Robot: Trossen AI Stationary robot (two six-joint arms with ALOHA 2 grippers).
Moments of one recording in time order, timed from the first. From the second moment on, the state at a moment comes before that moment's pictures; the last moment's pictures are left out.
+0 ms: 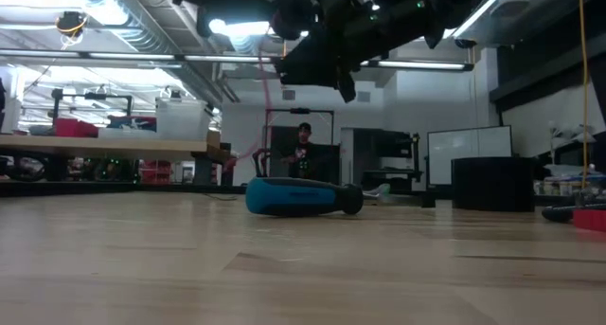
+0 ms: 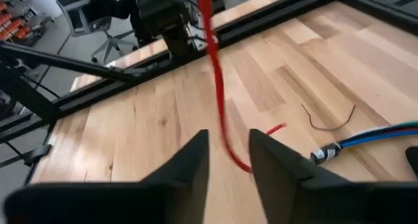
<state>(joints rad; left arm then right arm) -0.06 1.24 0.71 0.54 -0.72 -0.05 -0.07 1.69 1.03 0.28 -0.02 0.36</state>
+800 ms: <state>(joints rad) -0.06 1.11 0.71 0.53 -0.75 0.08 -0.07 1.69 1.03 0.28 -0.21 0.36</state>
